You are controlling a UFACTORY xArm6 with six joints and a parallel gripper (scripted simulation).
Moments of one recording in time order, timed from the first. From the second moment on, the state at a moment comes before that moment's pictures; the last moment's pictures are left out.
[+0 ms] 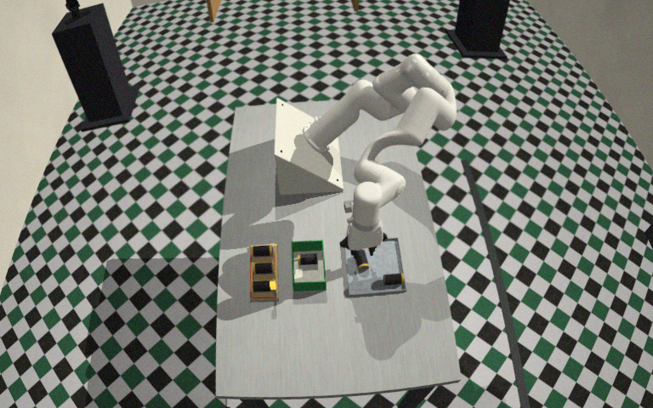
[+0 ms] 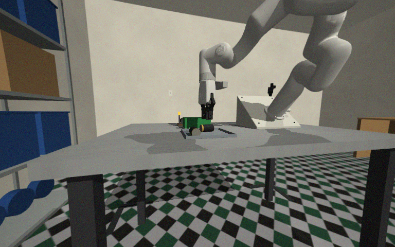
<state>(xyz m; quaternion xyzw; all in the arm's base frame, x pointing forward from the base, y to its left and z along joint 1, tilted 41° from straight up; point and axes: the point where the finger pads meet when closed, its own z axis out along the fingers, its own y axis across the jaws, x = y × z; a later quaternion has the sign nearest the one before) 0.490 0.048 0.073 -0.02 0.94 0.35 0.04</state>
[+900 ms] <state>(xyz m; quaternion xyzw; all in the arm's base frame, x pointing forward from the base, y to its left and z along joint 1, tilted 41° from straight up) 0.491 0.069 0.048 -0.02 0.94 0.35 0.04</state>
